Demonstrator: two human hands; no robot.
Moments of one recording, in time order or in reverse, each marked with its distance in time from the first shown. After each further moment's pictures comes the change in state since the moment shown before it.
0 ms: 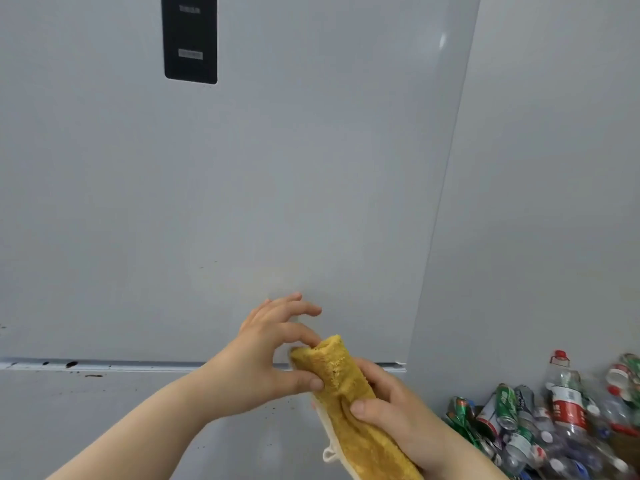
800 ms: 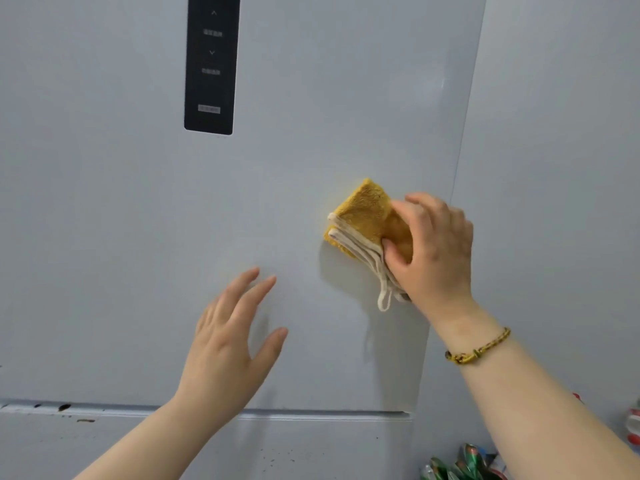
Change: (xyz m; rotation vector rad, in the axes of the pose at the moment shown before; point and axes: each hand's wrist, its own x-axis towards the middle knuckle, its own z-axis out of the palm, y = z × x) left_hand 0.015 -0.006 -0.020 0.309 0.719 -0.034; right_hand 0.089 -0.120 -0.075 -1.413 1.127 -0.973
